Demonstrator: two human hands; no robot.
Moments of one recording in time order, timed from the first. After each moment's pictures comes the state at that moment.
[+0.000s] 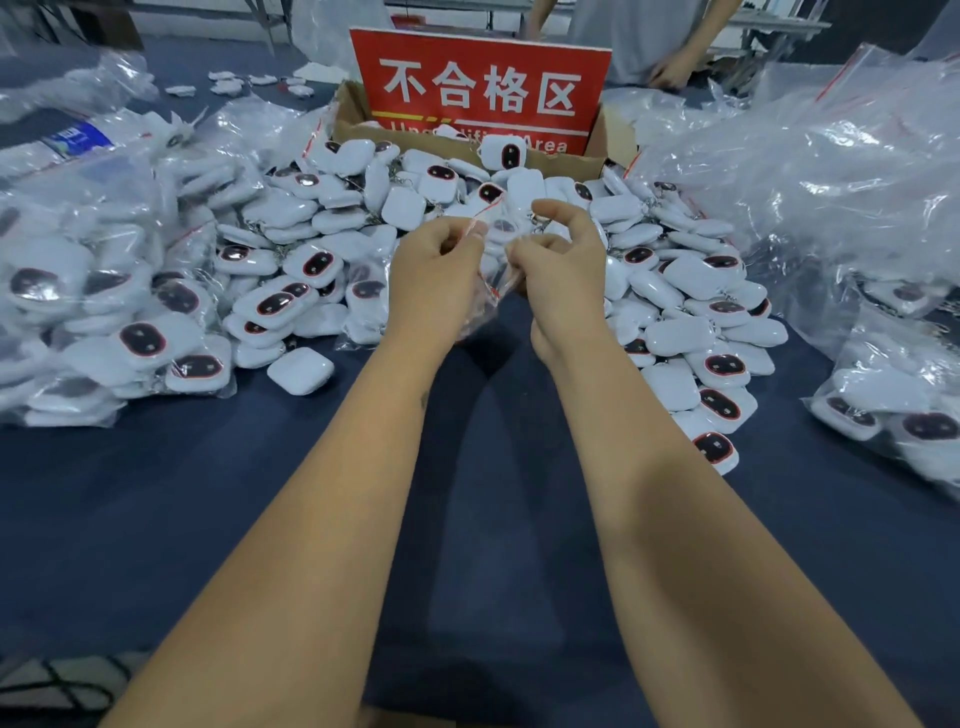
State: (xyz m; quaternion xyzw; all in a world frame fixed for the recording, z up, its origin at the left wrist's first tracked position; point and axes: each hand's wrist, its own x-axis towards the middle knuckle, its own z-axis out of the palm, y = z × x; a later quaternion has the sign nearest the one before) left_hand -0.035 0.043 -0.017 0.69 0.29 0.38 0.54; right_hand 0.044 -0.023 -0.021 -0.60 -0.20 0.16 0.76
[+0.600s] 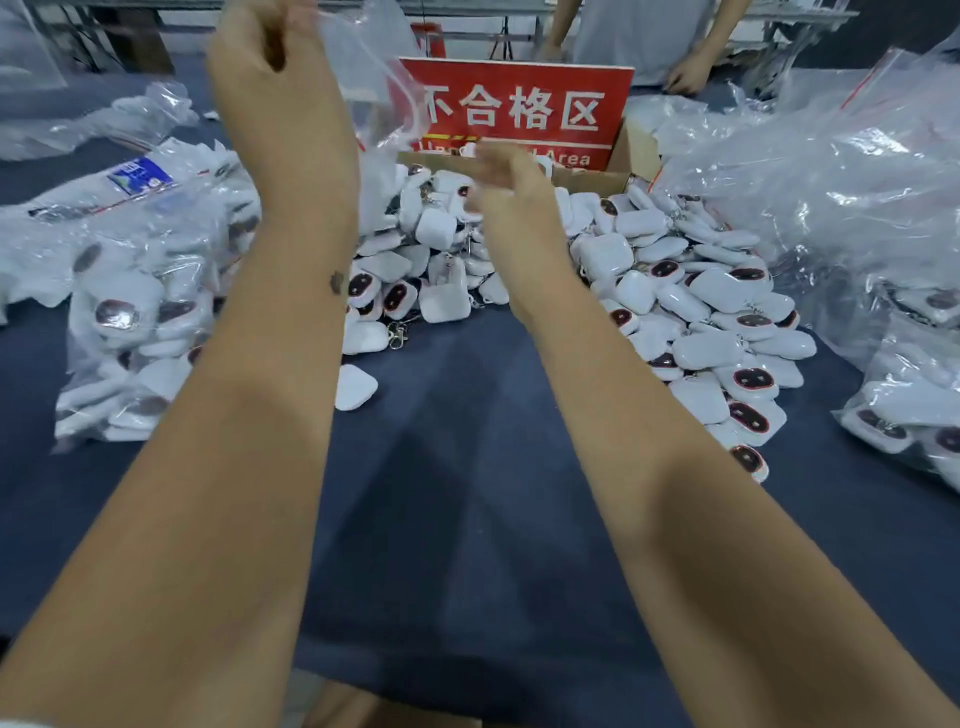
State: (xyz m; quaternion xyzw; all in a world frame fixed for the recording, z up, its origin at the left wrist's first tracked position) left_hand -0.081 0.110 0.092 0.57 0.24 0.66 0.41; right_hand 0.022 0.027 0.029 -0.64 -0.35 0.14 0.67
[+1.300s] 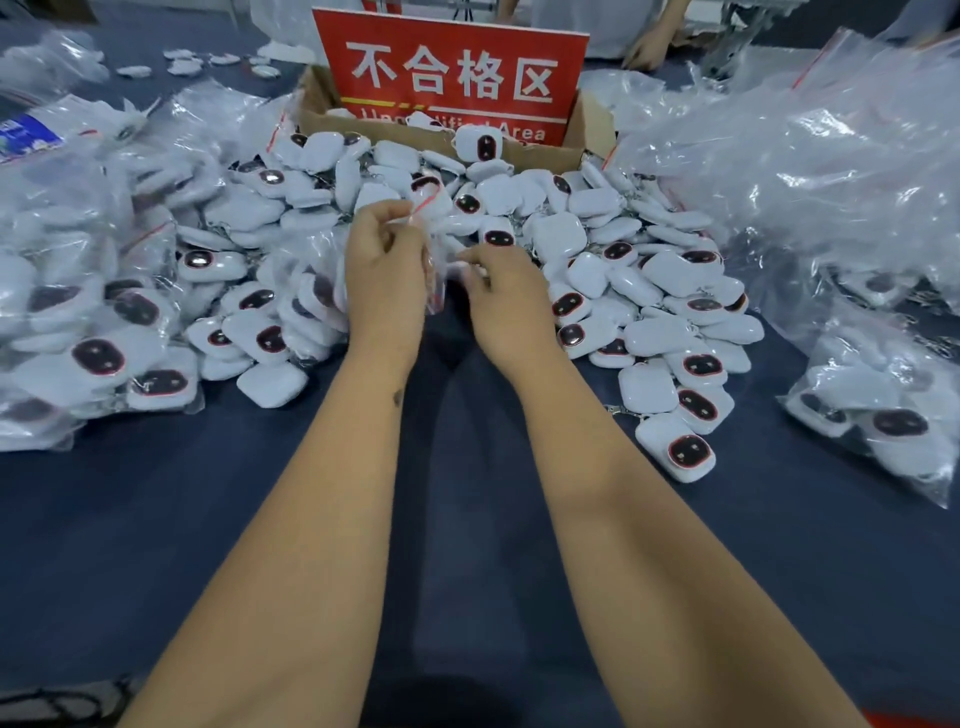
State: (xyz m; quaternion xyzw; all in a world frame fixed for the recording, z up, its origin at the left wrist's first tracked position) left_hand -0.026 0.059 -0.027 0.56 0.27 0.48 0.61; right_hand 0.049 -0.016 -0.041 -0.82 -0.41 -0.01 0.40
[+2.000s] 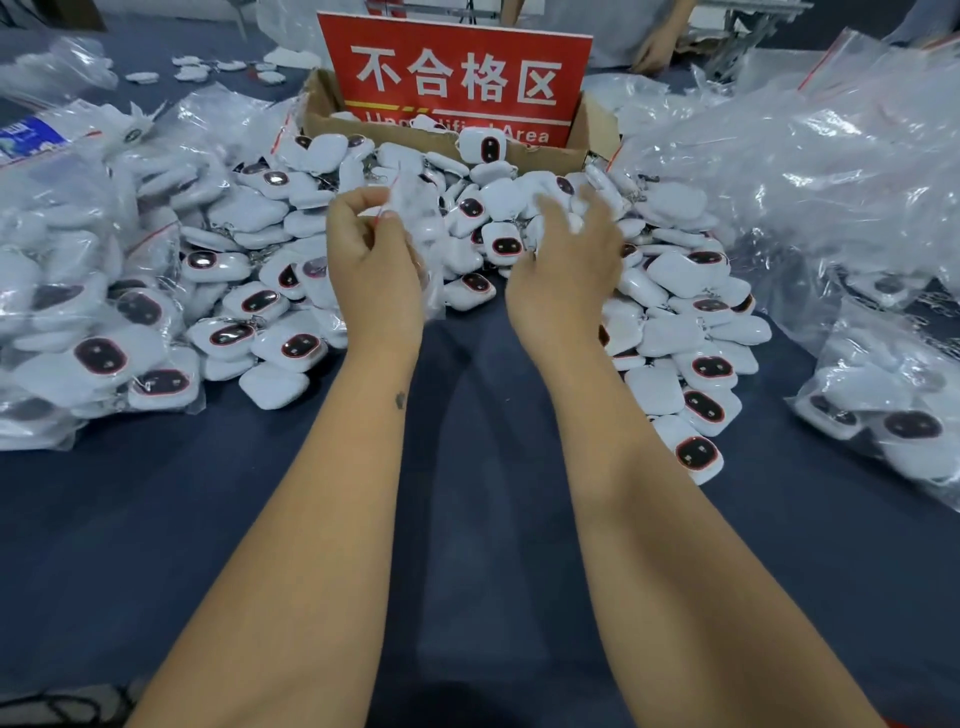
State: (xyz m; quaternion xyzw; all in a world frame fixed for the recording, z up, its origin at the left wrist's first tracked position) left_hand -0.032 0.056 -0.022 0.53 0.28 0.55 0.59; right_hand 0.061 -0.030 -0.024 -0.87 -0.30 -0.15 0.36
